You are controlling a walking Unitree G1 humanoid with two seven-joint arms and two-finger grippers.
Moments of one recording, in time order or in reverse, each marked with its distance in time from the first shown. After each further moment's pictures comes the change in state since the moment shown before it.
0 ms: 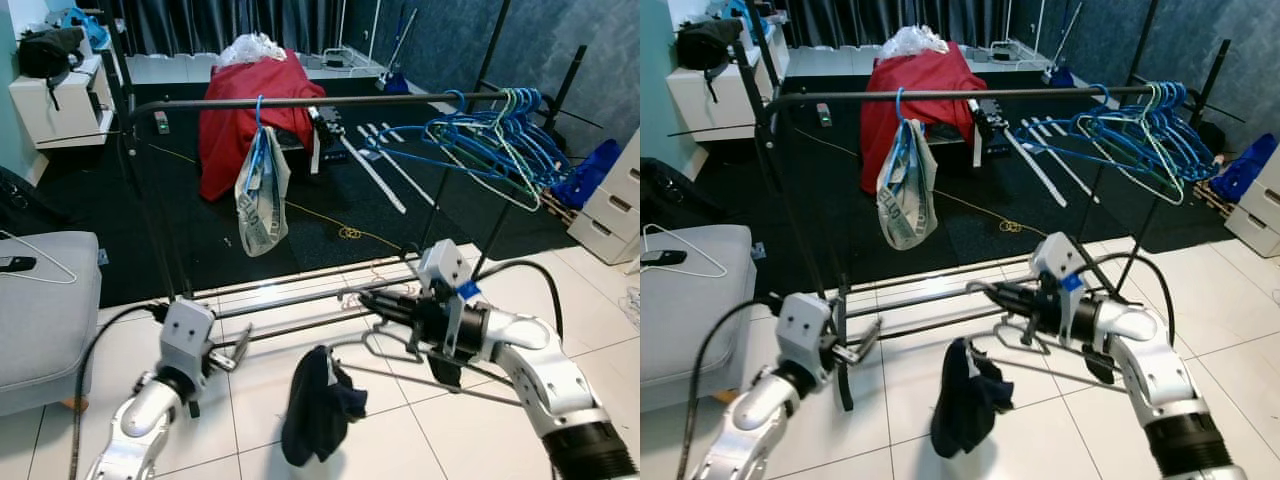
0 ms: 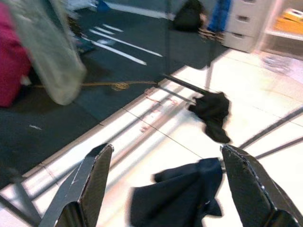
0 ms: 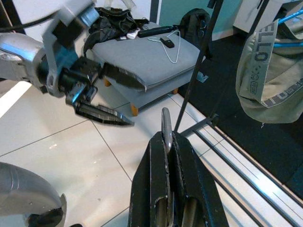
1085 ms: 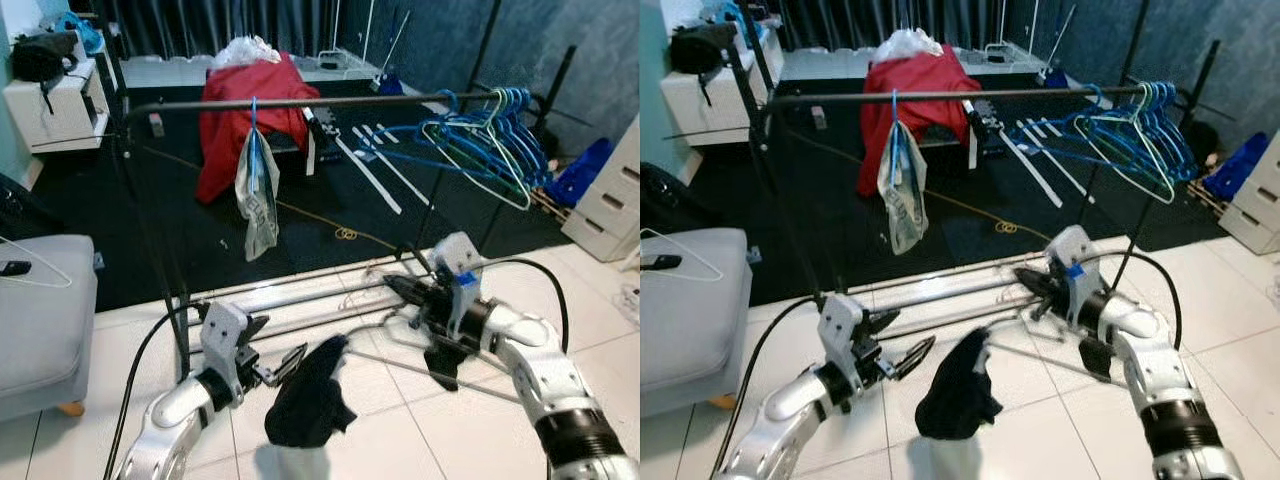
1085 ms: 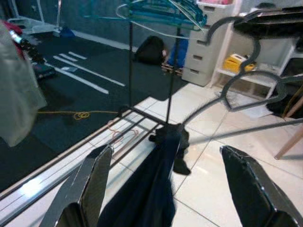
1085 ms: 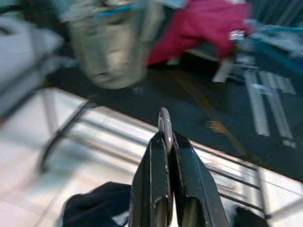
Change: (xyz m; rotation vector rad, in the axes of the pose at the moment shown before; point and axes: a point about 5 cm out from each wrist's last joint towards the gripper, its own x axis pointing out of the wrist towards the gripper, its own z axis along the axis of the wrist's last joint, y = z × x) left arm 0.021 -0.010 0.030 -0.129 -0.137 -0.144; right arm -0.023 -0.062 -0.019 -0.002 0.113 -0.728
